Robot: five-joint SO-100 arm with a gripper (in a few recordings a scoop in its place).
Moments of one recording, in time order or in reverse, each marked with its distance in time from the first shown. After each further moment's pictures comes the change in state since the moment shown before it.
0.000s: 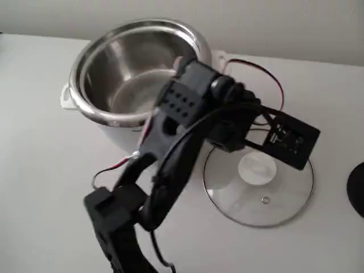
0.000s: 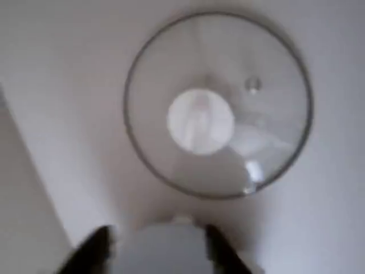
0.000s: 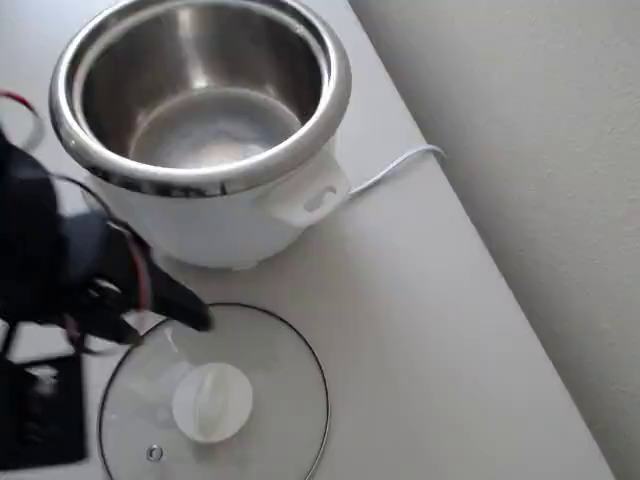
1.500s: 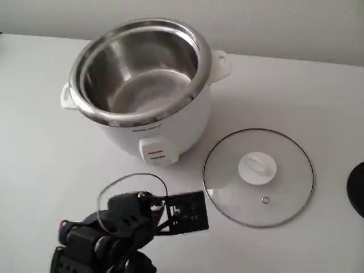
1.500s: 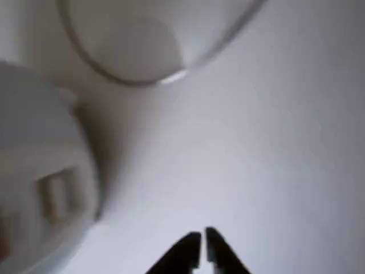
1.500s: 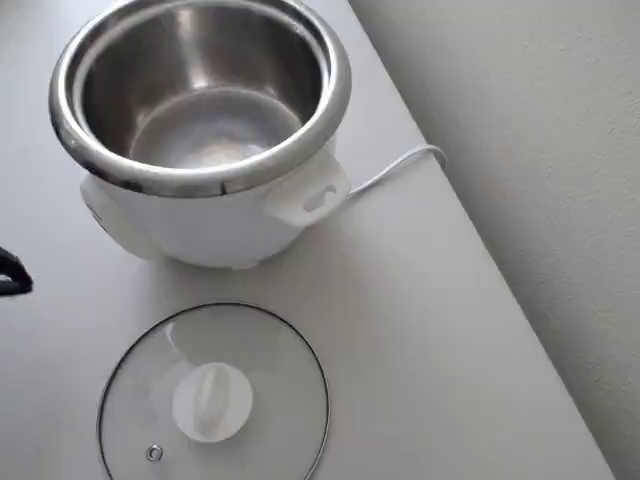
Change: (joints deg) arm -25.0 106.0 119.4 -25.2 -3.7
